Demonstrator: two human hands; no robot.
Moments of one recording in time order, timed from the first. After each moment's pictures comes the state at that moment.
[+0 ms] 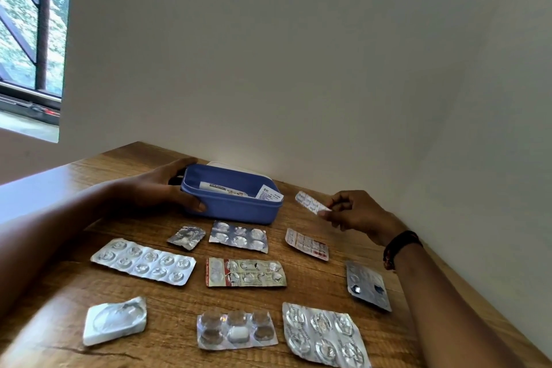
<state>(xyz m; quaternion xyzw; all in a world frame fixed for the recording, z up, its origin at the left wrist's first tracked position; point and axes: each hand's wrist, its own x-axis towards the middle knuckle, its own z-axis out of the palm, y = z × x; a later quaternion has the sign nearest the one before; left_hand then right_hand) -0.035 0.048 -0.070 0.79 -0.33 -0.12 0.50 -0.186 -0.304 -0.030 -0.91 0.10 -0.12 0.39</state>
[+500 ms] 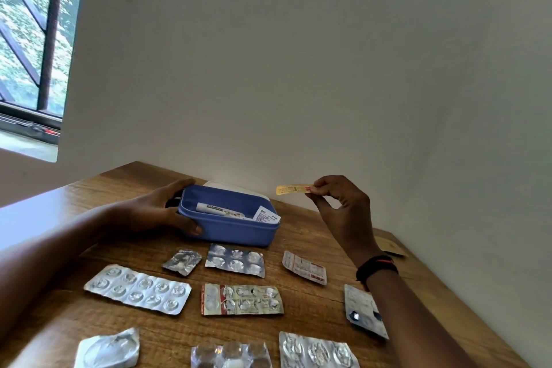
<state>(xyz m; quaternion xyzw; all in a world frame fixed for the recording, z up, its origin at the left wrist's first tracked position) -0.031 0.050 -0.073 0.78 -0.34 -0.12 0.51 -0.170 -0.266 -0.023 -0.82 -0.16 -0.54 0.11</state>
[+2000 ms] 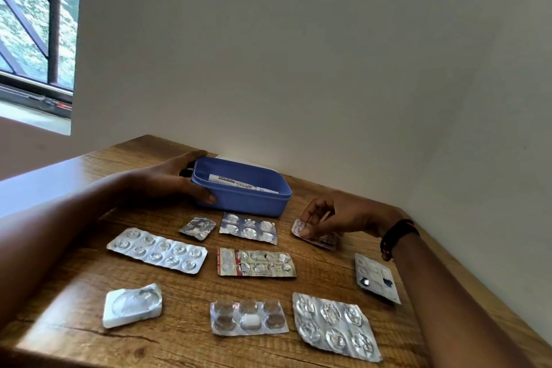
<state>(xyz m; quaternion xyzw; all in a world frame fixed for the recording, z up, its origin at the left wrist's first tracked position) -0.041 0.048 -0.067 0.80 -0.33 -0.11 0.50 -0.185 -0.254 -0.016 -0.96 0.06 0.10 0.25</state>
